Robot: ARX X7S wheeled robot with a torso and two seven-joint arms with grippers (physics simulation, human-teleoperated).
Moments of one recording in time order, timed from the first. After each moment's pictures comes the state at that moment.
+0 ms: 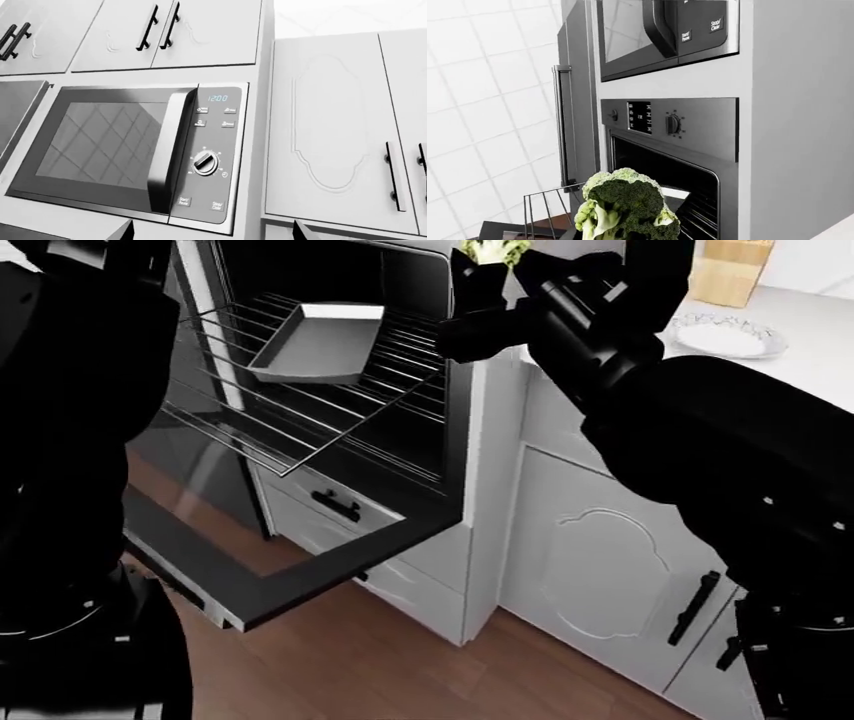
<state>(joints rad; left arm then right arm) -1.19 -0.16 0.06 0.30 -0.68 -0.63 -0.27 1.19 0.39 -0.43 -0.16 1.08 0.74 0.38</state>
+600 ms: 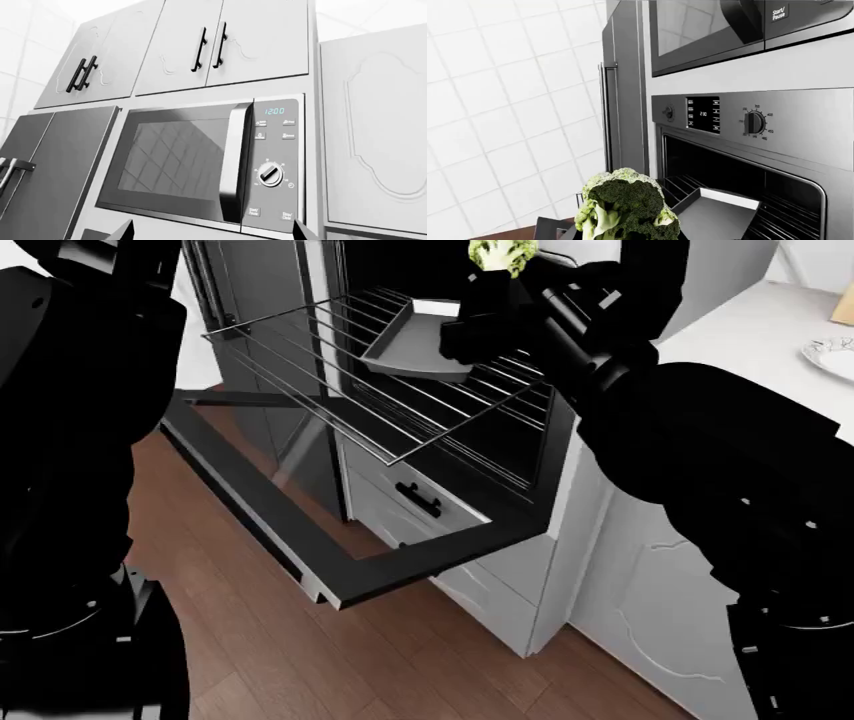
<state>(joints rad) -1.18 -0.17 0.07 0.29 -0.70 -0.61 -0.28 1.17 0.38 -0.44 -0.13 1.04 0.70 0.37</state>
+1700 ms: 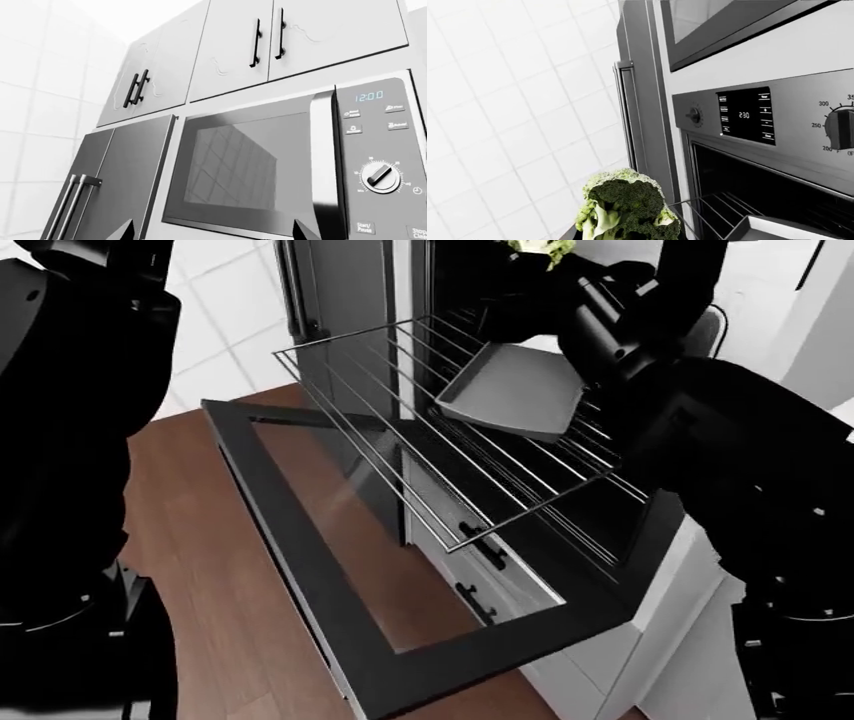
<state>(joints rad) -1.20 -0.20 0.10 0.26 -0.71 -0.57 -0.29 1.15 0.39 -0.39 -0.05 1.05 0.64 0.39</state>
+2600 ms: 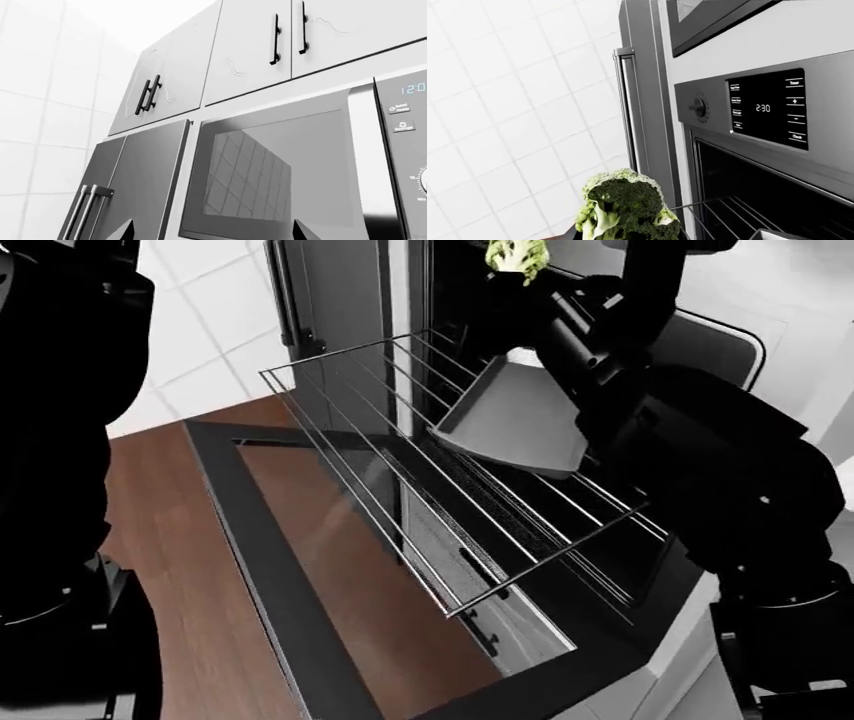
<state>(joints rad) -1.22 -0.23 0.11 0.25 -0.69 -0.55 -0.31 1.16 0.35 -0.44 0.05 1.00 0.59 0.30</state>
